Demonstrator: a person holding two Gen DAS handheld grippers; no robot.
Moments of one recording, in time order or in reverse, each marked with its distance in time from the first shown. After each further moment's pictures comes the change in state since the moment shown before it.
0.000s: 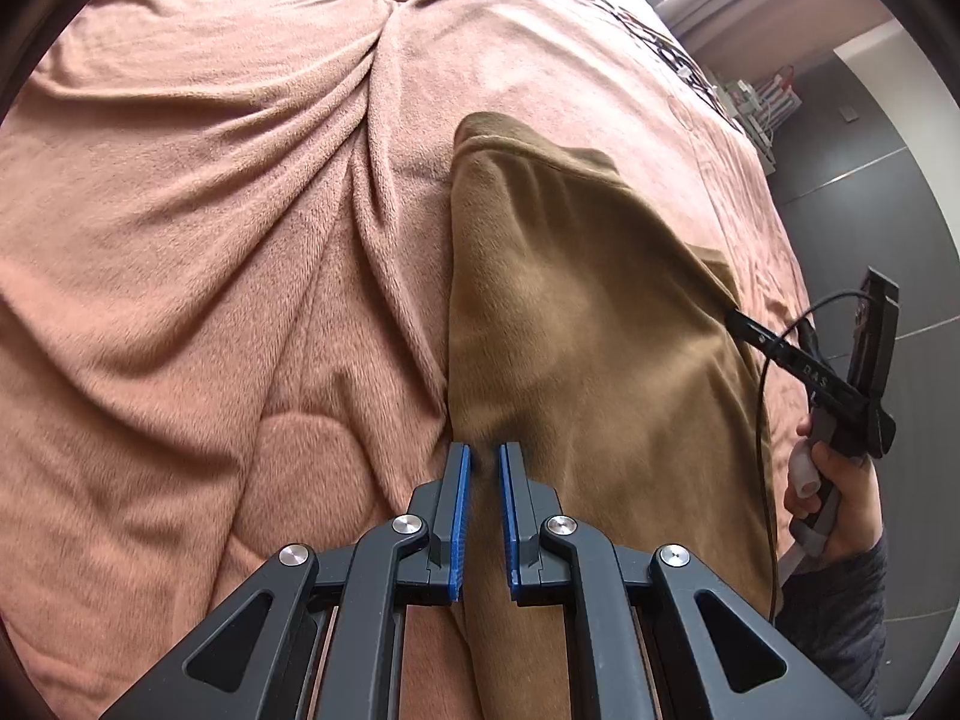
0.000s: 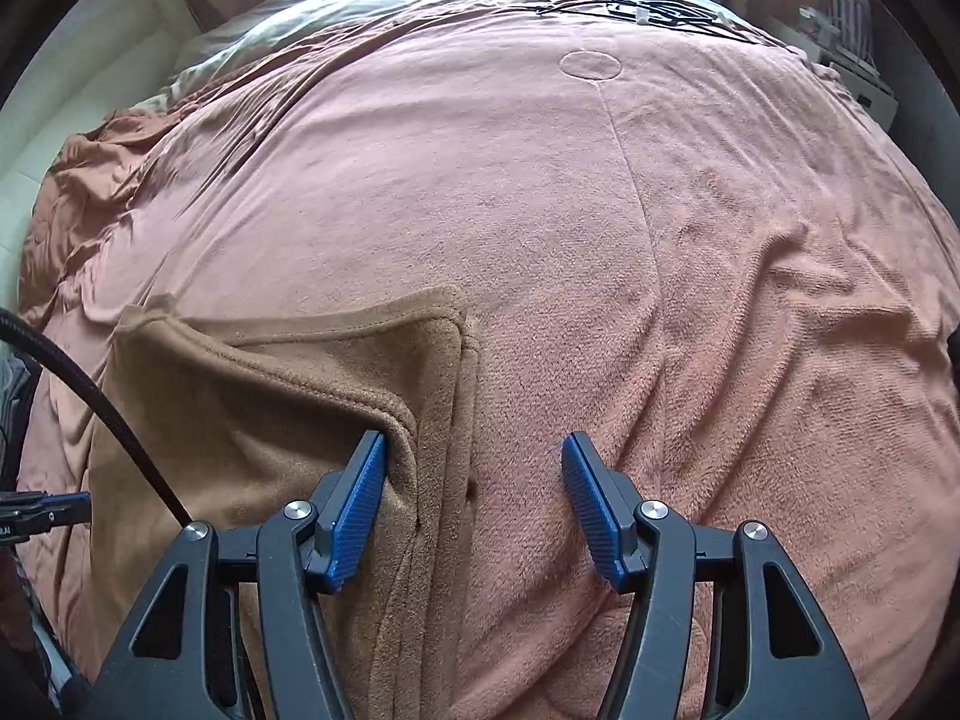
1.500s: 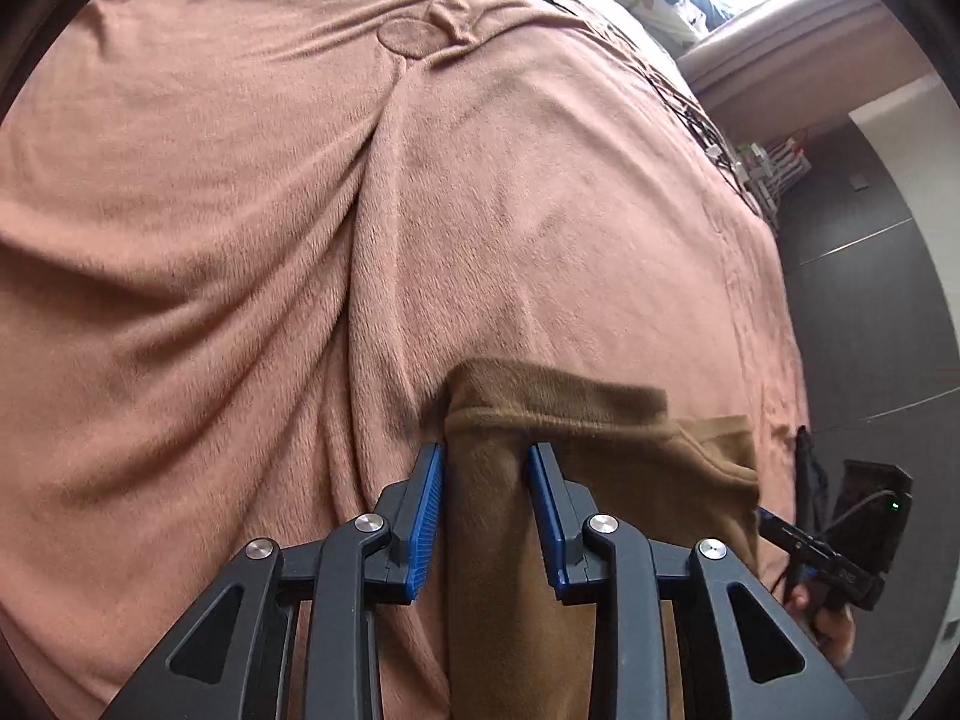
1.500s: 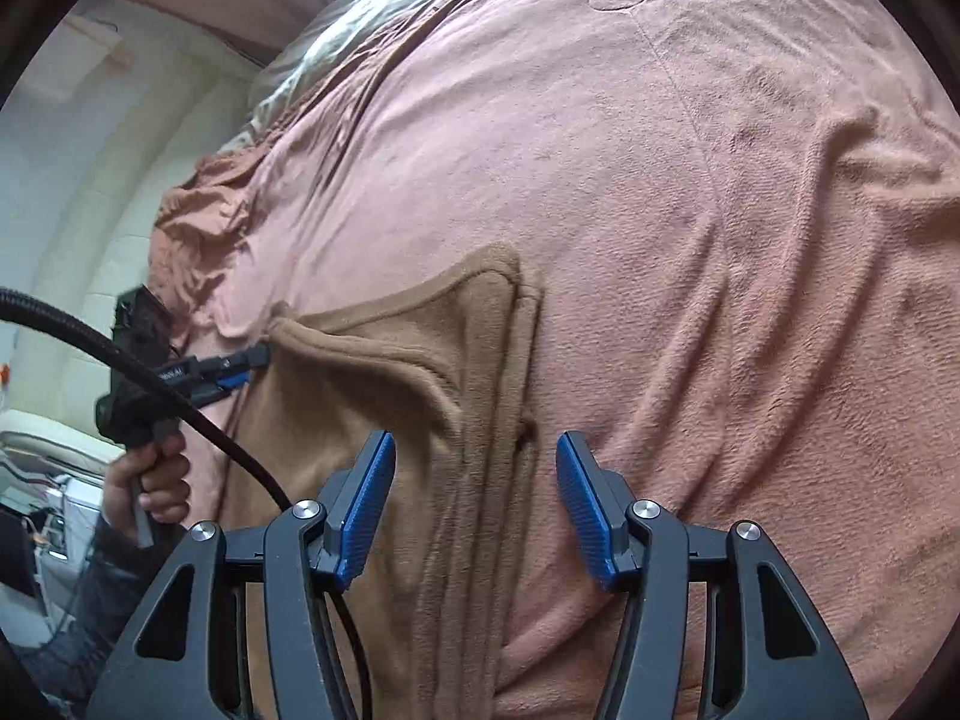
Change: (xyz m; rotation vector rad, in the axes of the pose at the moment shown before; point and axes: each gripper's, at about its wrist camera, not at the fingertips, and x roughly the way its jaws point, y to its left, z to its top) left arm 0.026 0.020 0.092 -0.079 -0.069 -0.071; right arm -0.006 -0.055 -0.014 0.152 0.099 0.431
